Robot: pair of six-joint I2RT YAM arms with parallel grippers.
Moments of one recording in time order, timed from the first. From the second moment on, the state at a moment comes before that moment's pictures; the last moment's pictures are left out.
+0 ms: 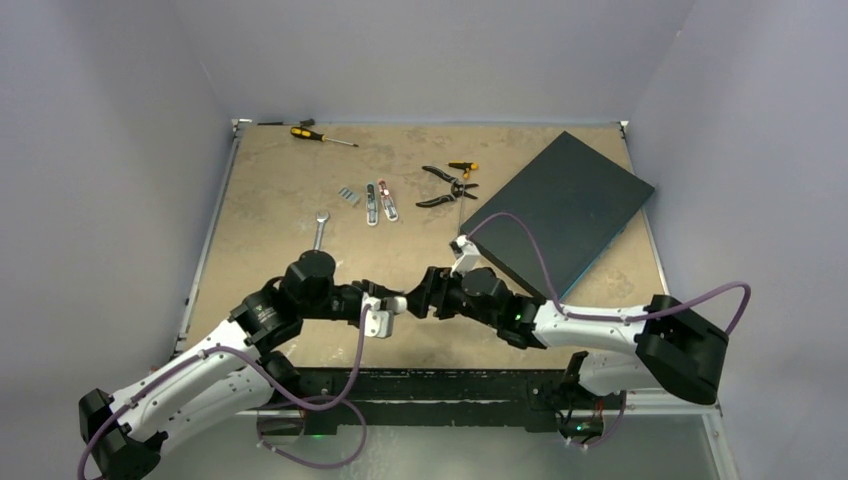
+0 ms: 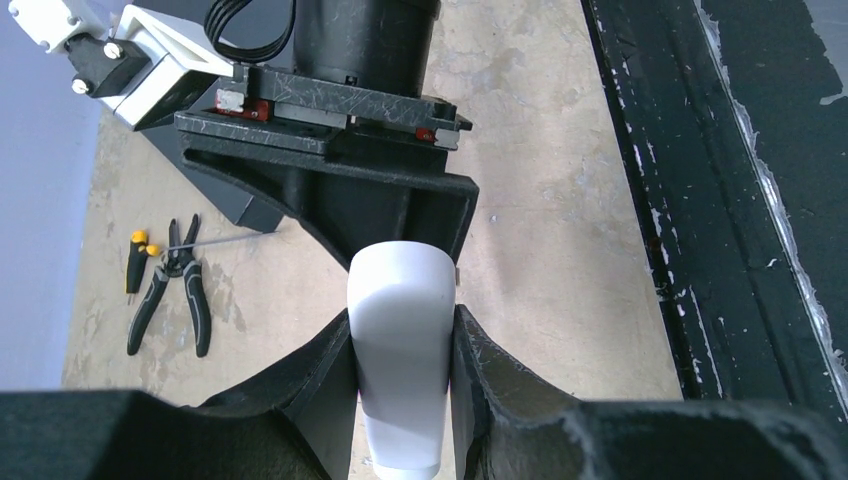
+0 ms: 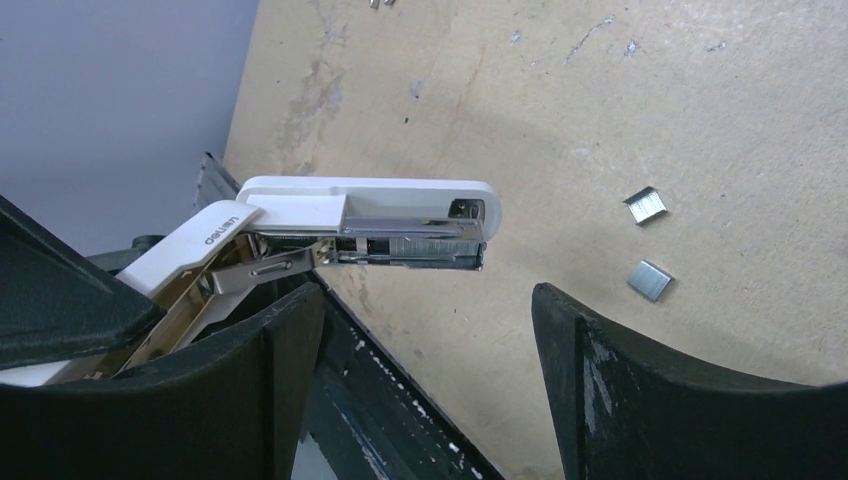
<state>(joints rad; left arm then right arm) -0.80 0.72 0.61 -0.36 0.58 0.81 1.05 1.27 0.49 0.38 0.07 0.92</state>
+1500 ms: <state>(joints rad) -0.80 0.72 0.61 -0.35 0.59 0.79 1.04 1.42 0.54 0.48 0.06 0.89</state>
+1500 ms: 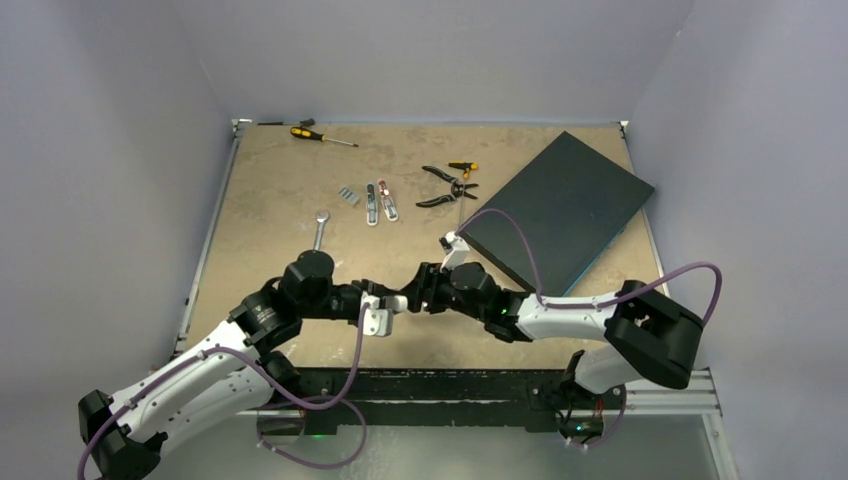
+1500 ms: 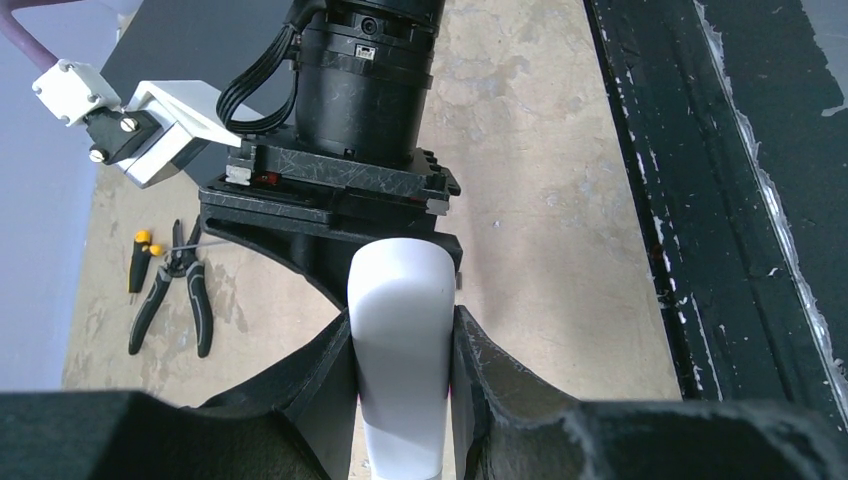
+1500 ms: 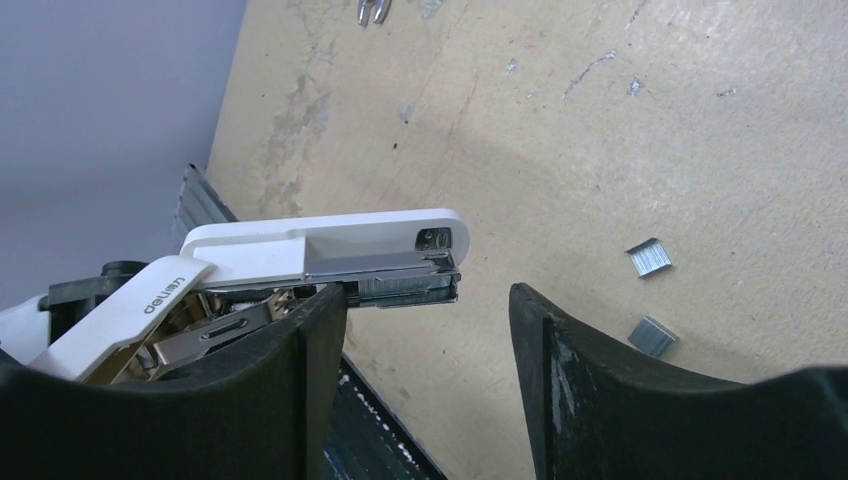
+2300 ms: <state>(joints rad) -0.80 0.73 0.60 -0.31 0.56 0.79 1.04 1.41 0.62 0.21 0.28 0.85</state>
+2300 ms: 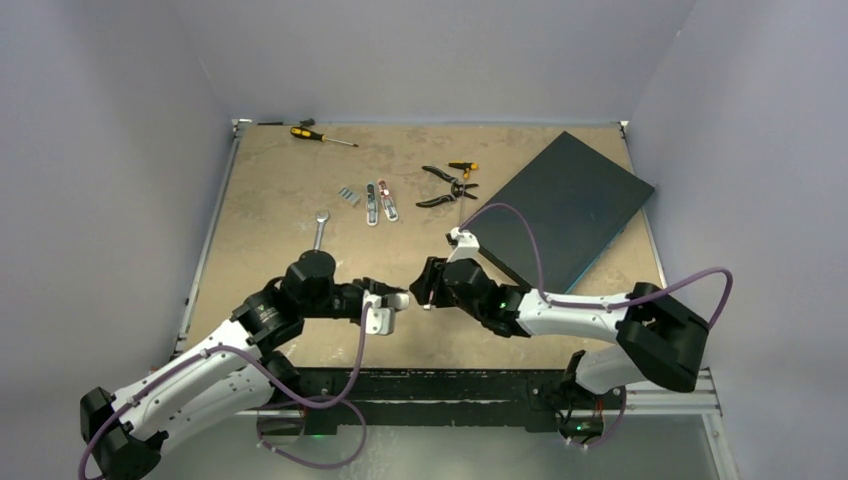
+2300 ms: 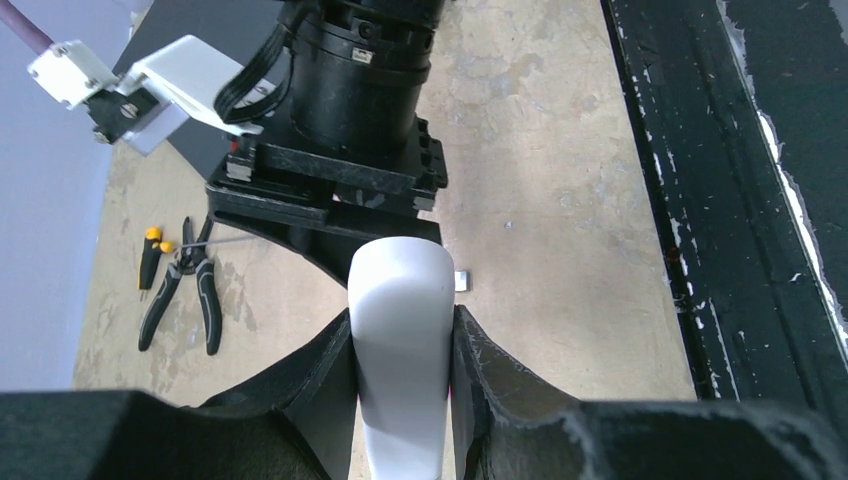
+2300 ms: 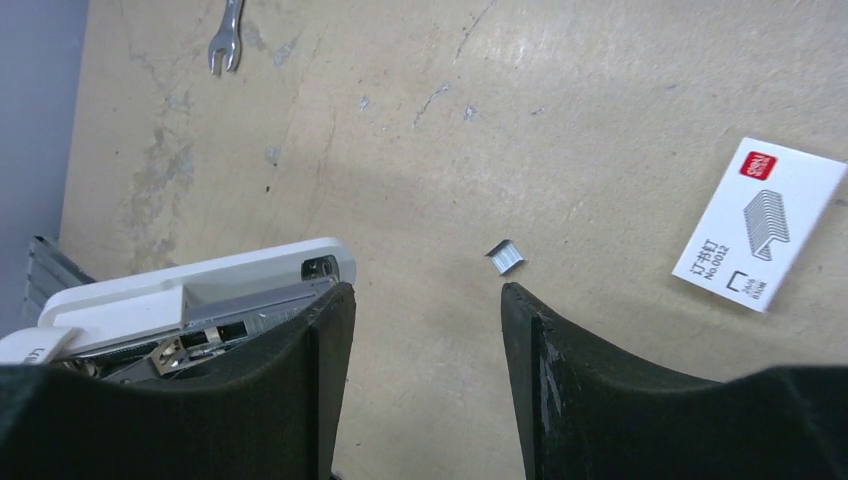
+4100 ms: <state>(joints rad) -0.80 0.72 0.72 -0.36 0.87 1.14 1.04 0.63 0.18 0.61 -0.31 -0.34</state>
